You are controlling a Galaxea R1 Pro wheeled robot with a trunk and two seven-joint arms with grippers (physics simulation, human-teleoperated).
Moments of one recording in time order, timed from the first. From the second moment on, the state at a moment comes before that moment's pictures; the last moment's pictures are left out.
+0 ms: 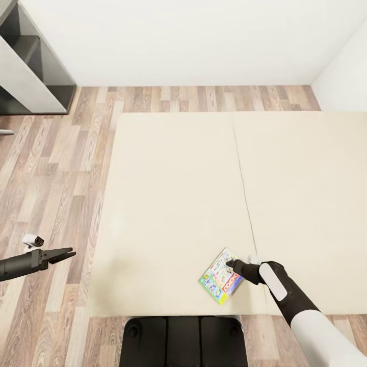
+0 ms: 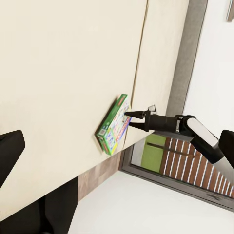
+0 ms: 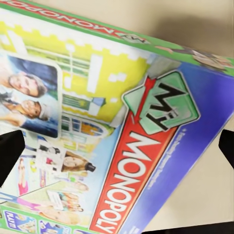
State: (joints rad) left arm -0.62 0.63 0.19 -0.78 0.28 0.79 -1.57; right arm -0.67 -0.12 0.11 -0.75 -0.78 0.65 -0.16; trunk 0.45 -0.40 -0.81
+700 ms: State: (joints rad) left arm -0.62 0.63 0.19 -0.78 0.28 0.79 -1.57; right arm -0.67 -0.11 0.11 -0.79 -0.78 0.65 -0.16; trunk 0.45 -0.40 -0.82
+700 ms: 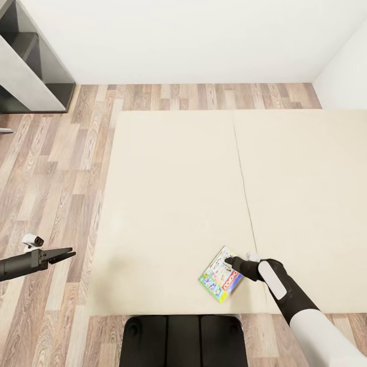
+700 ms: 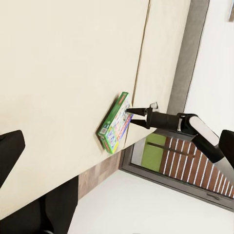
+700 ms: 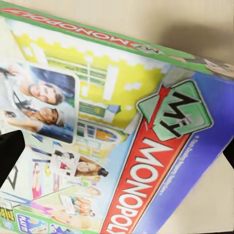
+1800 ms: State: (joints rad) left arm -0.62 0.63 0.19 -0.78 0.28 0.79 -1.57; right arm -0.67 -0.07 0.11 -0.83 -0.78 0.65 -0.16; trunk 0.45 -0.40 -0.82
